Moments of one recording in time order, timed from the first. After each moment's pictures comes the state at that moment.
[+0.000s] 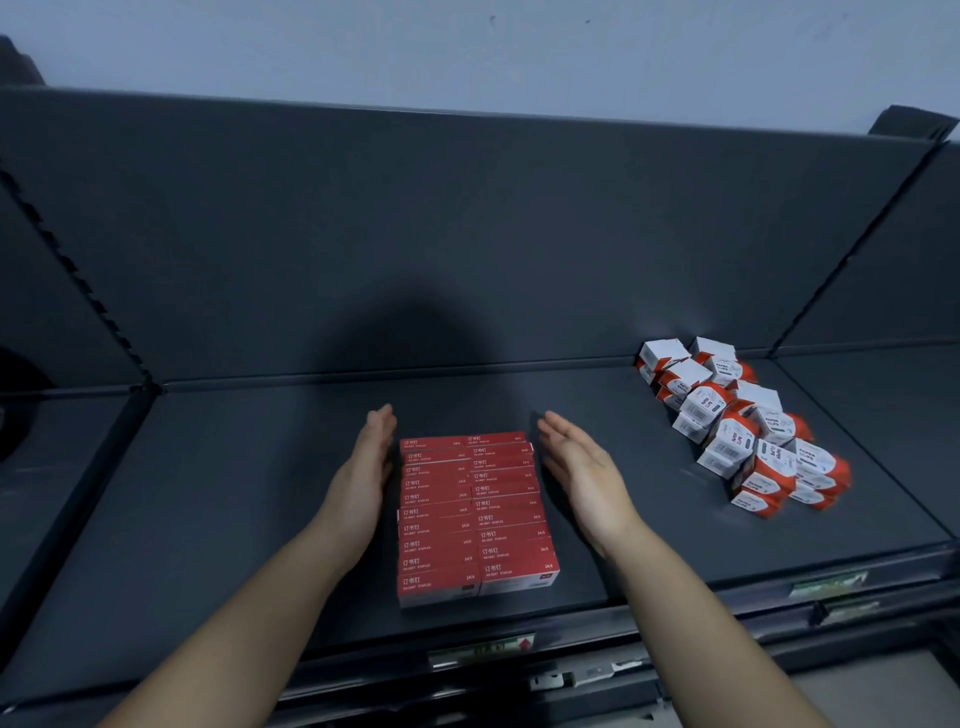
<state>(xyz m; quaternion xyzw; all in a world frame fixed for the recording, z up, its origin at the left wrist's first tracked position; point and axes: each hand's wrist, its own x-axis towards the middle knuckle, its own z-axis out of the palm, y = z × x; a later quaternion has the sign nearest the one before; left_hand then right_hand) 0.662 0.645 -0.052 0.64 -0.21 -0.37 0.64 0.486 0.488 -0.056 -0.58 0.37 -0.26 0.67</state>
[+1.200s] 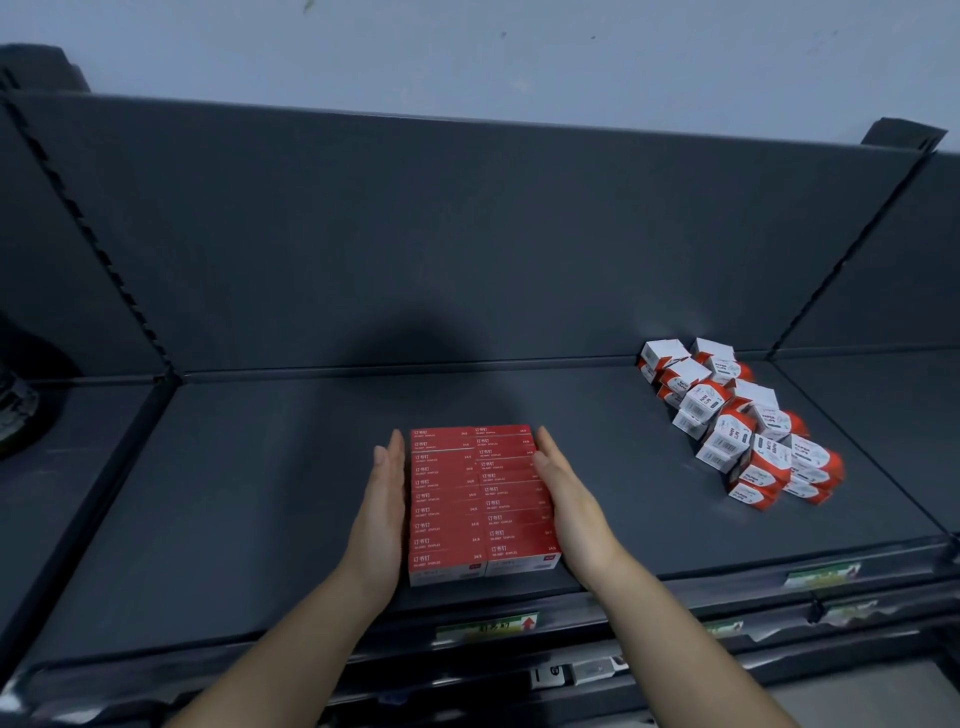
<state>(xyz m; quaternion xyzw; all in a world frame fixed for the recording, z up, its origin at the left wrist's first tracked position) 0.608 0.675 -0.040 0.57 -0.19 -0.41 0.68 0.475 0.542 -0.044 -0.63 0.36 -0.19 0.66</state>
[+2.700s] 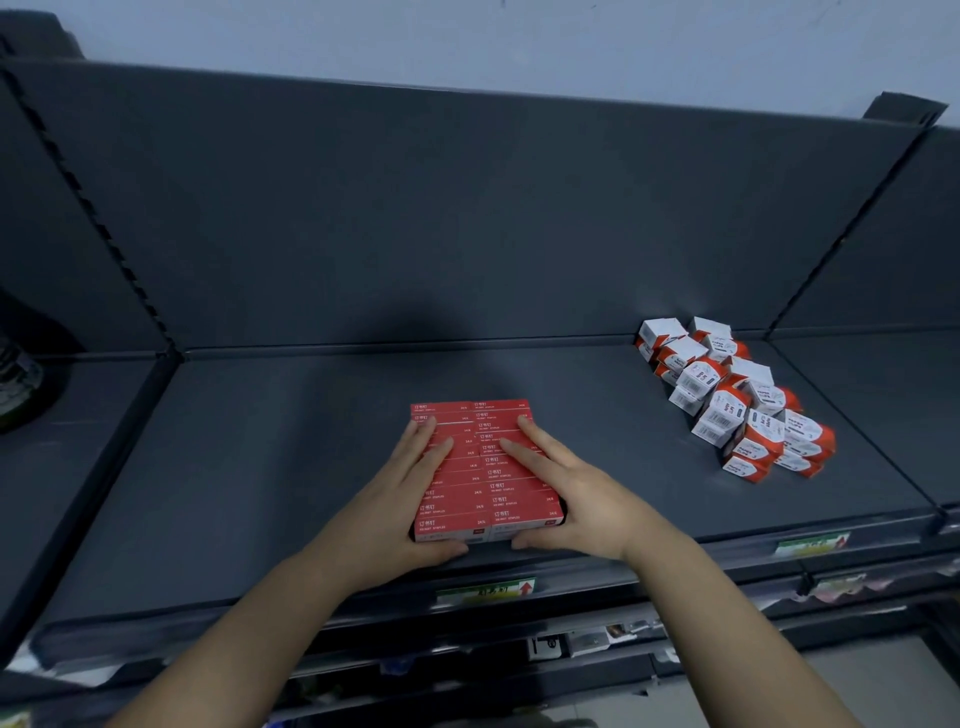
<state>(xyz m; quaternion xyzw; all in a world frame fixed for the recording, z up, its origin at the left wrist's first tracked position) 0.630 0.700 -0.058 0.75 -0.60 -0.19 0.21 0.438 0.516 -0.040 -0.95 0.16 0.01 0.27</state>
